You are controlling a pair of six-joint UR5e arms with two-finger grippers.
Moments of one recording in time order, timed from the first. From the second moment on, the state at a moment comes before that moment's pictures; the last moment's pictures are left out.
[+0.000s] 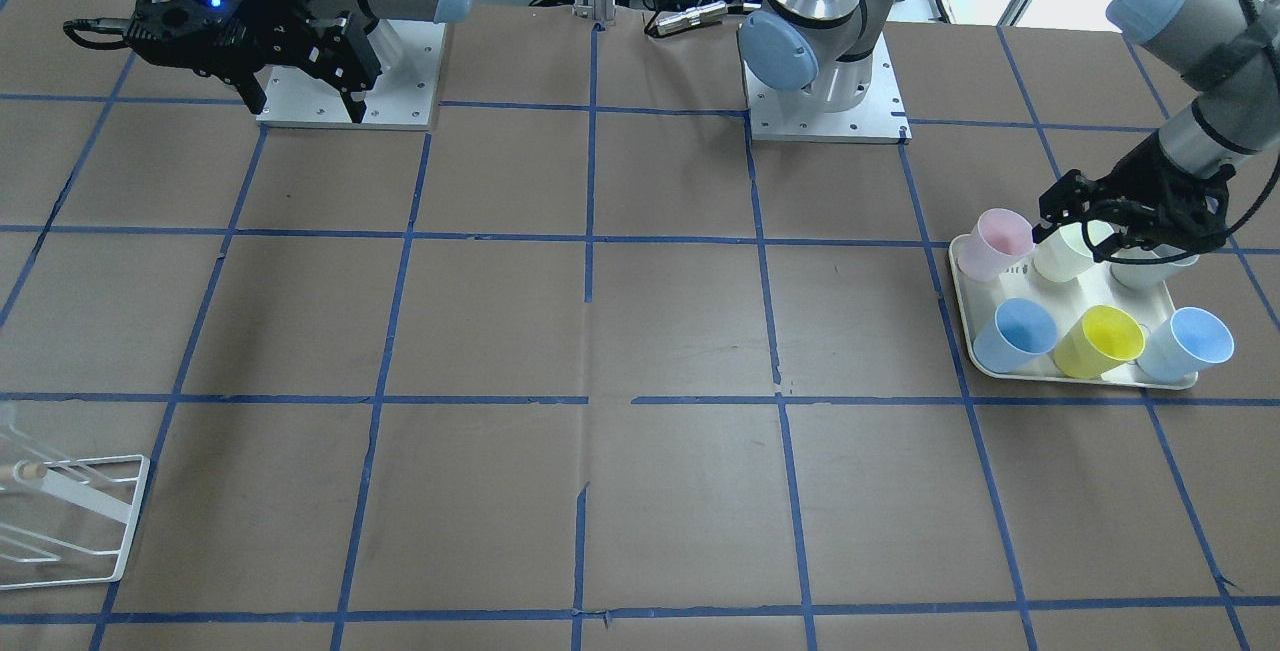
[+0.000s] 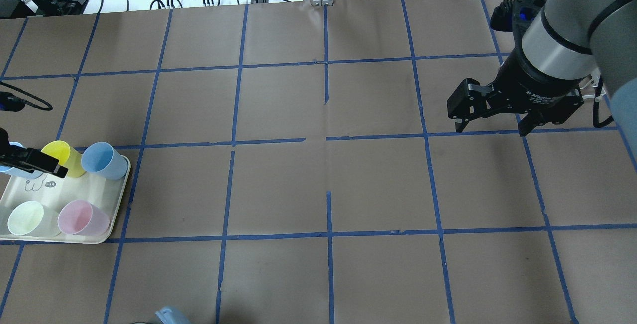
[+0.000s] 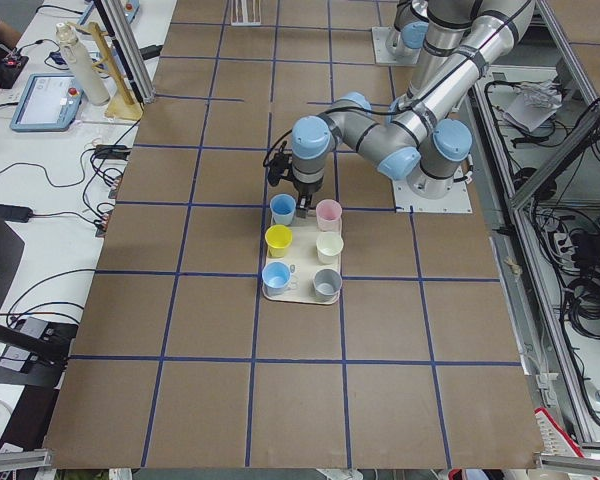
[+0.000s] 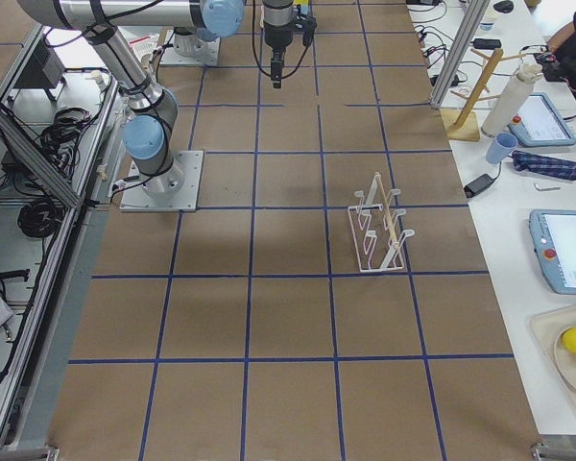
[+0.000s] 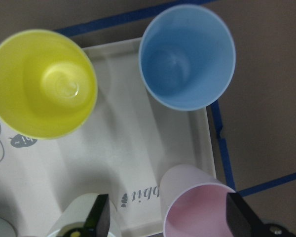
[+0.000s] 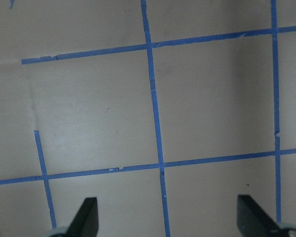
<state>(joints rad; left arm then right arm) -0.87 -1.59 -1.90 -1.32 1.49 0.90 1.53 -1.79 1.78 -1.56 -1.55 0.07</state>
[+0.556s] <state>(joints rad) -1.24 -1.56 -1.65 -1.53 1.58 0.38 1.53 -1.79 1.78 -1.56 -1.56 0.06</state>
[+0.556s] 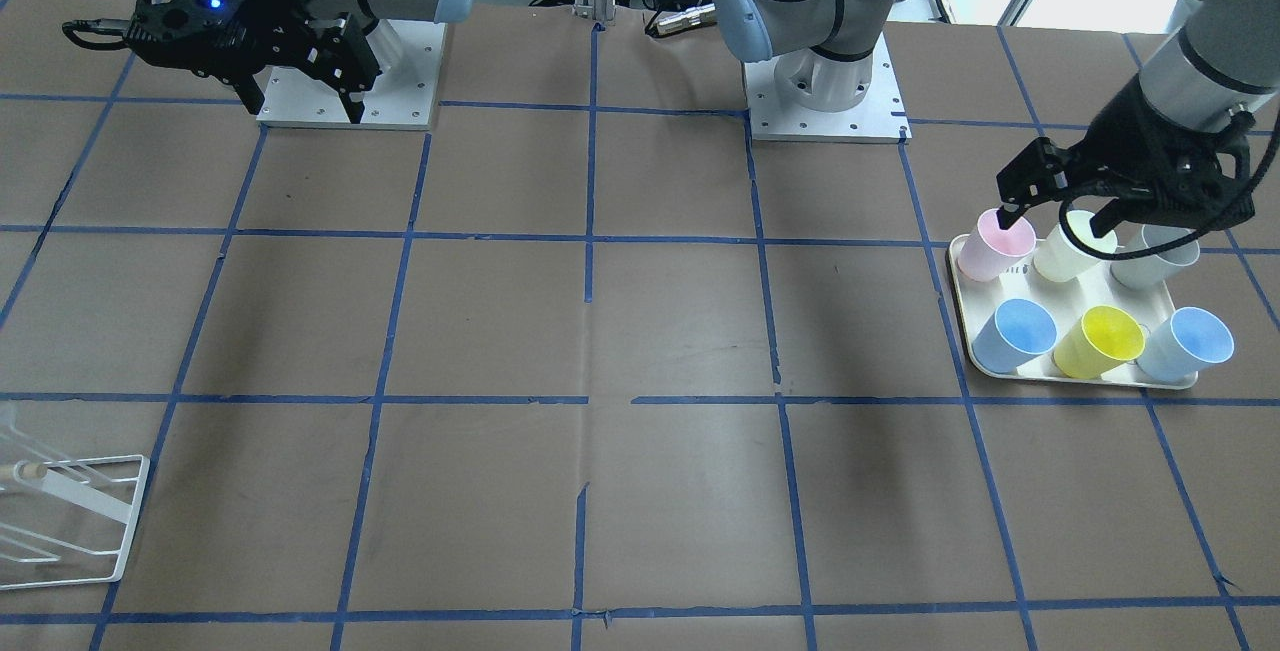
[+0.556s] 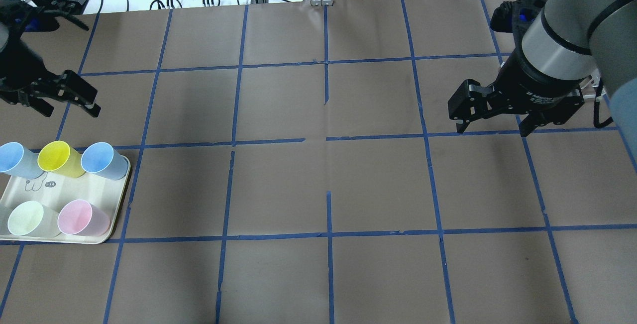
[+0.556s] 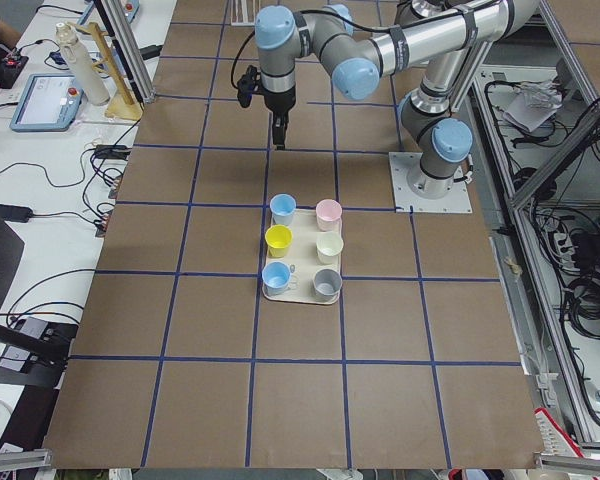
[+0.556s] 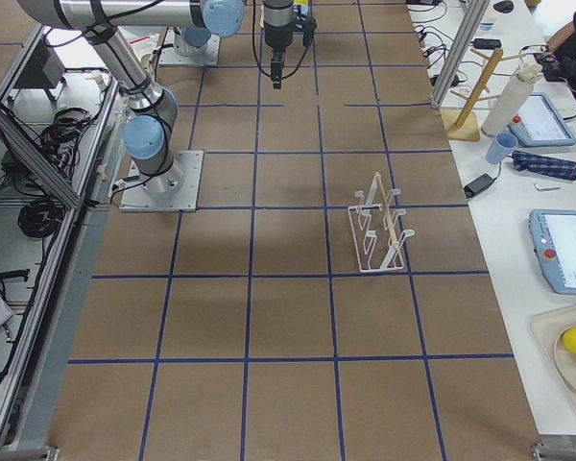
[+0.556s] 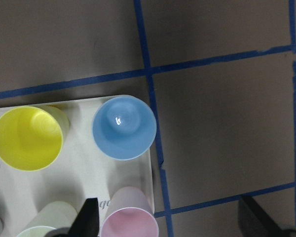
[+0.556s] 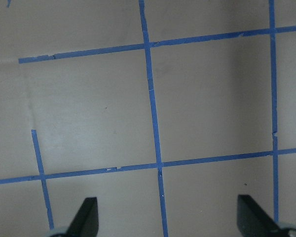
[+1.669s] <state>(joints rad) -1.54 -1.52 -1.62 -1.50 1.58 -0.03 1.53 -1.79 1.78 -1.56 -1.56 0.06</state>
